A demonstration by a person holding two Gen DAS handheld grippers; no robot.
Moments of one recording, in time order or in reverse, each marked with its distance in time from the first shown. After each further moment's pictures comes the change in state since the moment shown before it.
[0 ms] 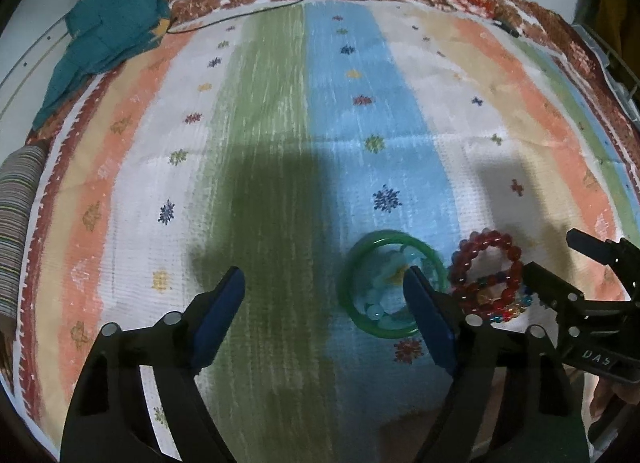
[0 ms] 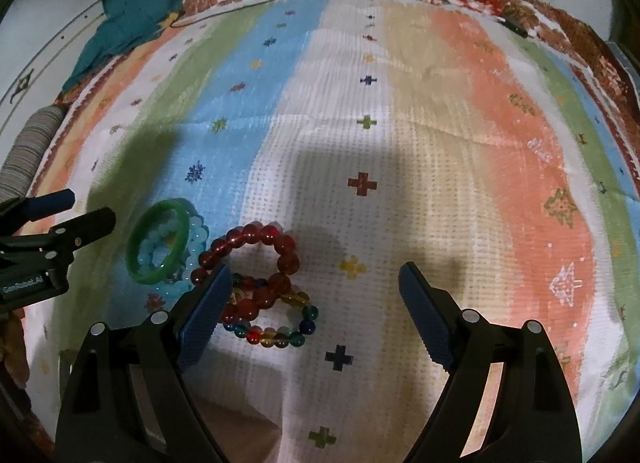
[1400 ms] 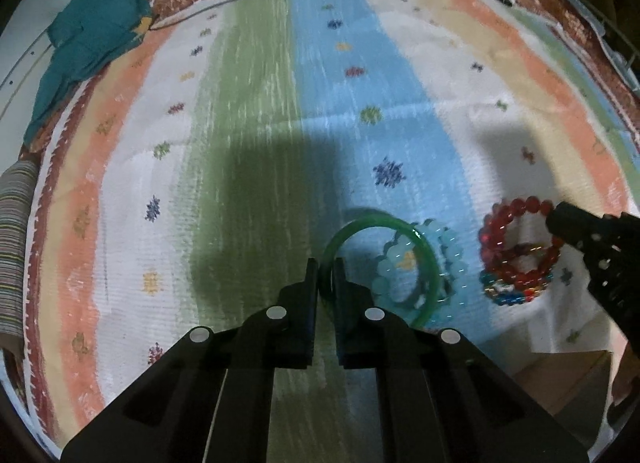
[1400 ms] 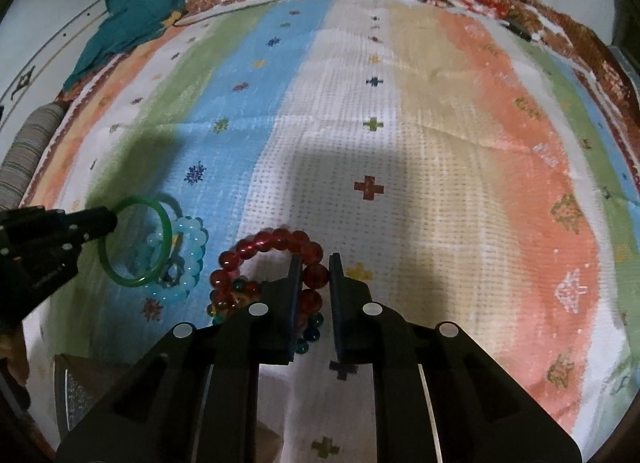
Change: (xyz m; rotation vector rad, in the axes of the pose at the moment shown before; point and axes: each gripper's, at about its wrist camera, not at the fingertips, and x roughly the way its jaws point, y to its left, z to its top) left arm 0.008 -0.008 -0.005 0.070 0.039 0.006; right arm -0.001 0.004 0.000 -0.012 -0.025 -0.007
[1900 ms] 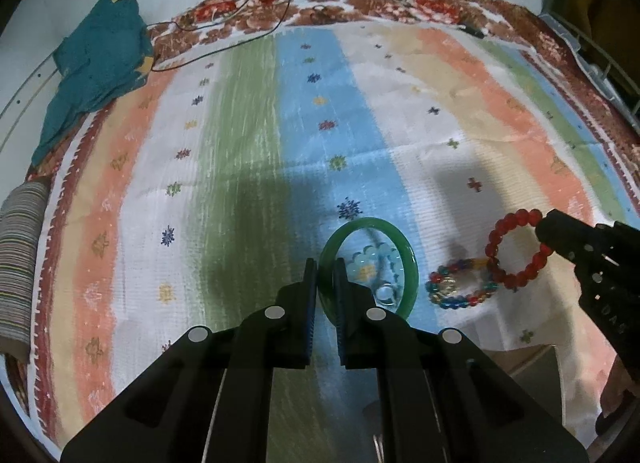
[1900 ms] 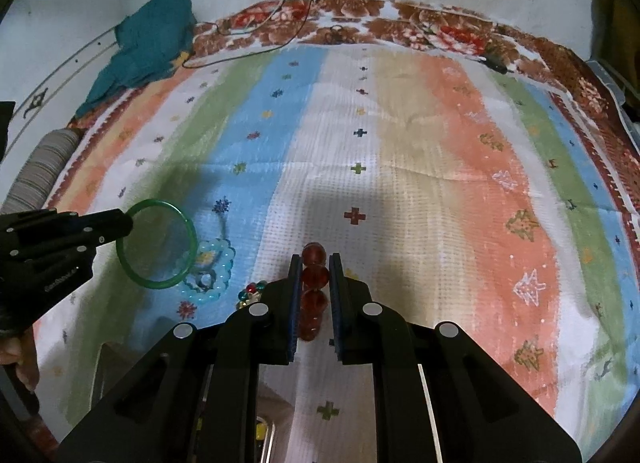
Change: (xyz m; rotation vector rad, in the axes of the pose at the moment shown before) left arm -0.053 -0.014 -0.002 0.018 -0.124 -0.031; right arm -0.061 0.001 -0.007 0.015 -0.132 -0.007
